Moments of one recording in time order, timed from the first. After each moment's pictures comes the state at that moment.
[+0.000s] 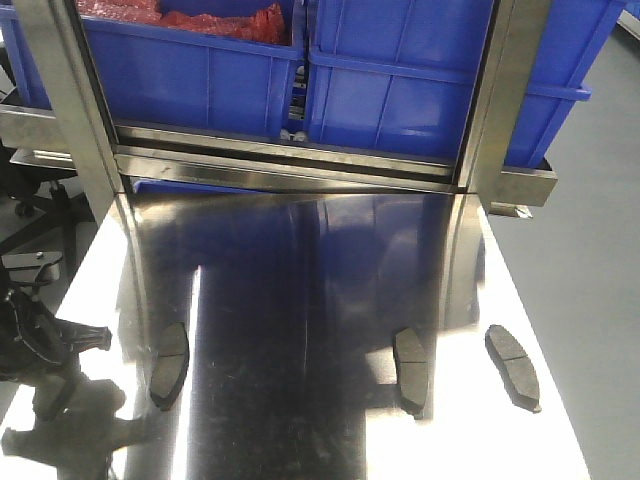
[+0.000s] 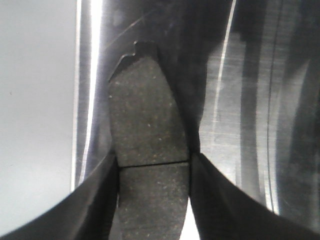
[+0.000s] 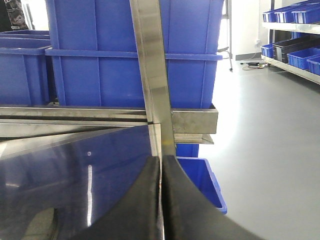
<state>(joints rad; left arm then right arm) -0.02 1.72 -0.93 -0.03 0.72 -0.14 -0.05 -0.01 0.03 0.07 0.08 0.03</state>
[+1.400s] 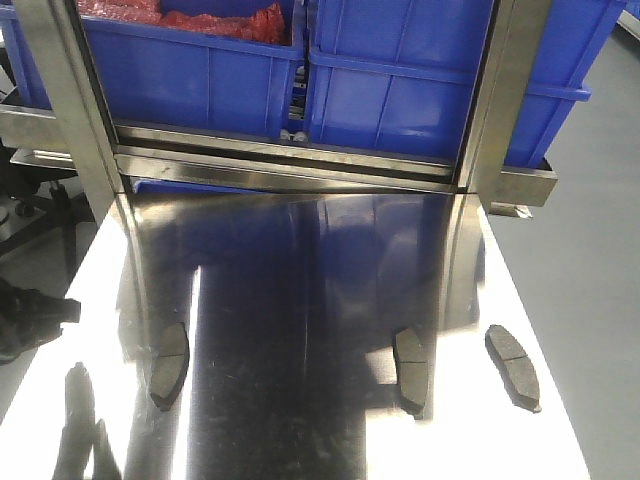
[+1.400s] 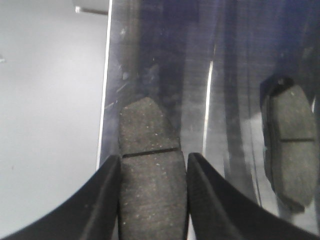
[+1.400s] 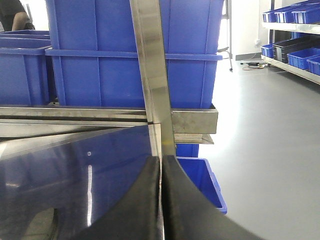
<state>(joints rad) -0.02 1.35 -0.79 -0.04 0.62 -0.12 -0.05 -0.01 0.03 0.07 0.08 0.03</state>
